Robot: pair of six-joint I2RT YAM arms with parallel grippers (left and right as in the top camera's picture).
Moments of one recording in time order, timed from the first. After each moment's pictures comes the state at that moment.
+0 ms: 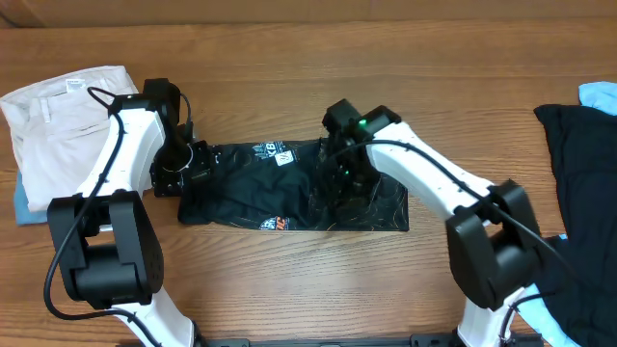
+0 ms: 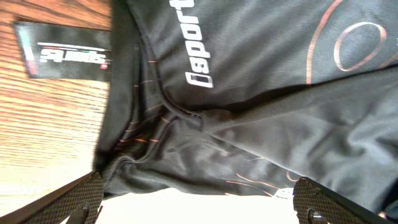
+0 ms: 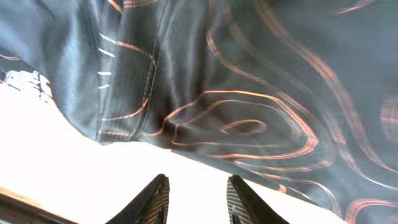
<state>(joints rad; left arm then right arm) 0.07 1.91 1.41 -1.17 0.13 -0.21 0.54 1.95 1.48 -1.15 -0.23 0.25</state>
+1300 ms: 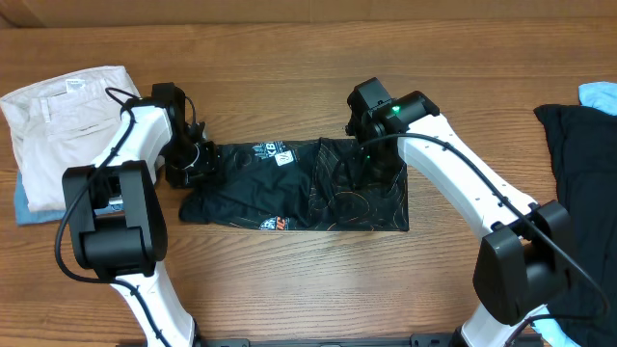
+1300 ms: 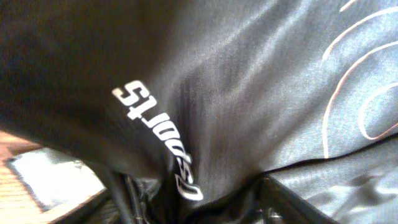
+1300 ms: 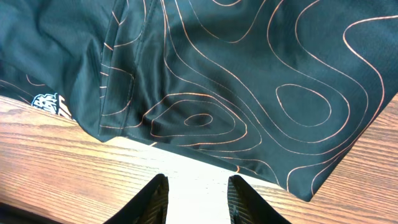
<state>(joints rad) 0.08 2.08 1.43 -1.03 0.22 -0.06 0.47 1.85 1.51 -1.19 -0.19 0.25</state>
